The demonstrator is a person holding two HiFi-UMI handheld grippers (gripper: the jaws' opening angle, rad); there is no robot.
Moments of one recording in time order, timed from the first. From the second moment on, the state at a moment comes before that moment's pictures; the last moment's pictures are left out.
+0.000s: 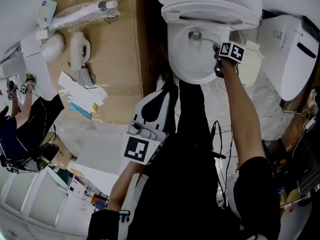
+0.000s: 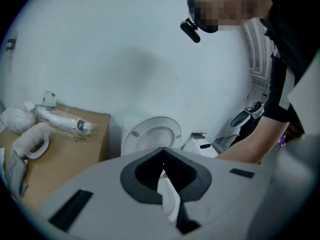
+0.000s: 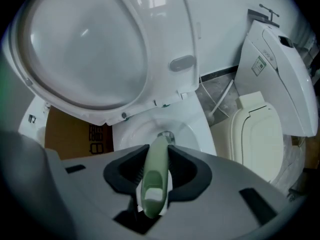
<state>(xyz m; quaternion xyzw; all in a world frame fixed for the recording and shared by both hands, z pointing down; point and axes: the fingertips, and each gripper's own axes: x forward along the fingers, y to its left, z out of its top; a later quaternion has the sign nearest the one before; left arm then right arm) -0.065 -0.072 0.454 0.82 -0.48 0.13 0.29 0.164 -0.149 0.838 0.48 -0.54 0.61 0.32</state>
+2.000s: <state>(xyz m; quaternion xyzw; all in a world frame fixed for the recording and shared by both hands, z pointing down) -0.119 -0.021 0.395 0.86 -0.43 0.06 0.26 0.136 -0.002 0.692 0.52 -0.58 0.55 0.30</state>
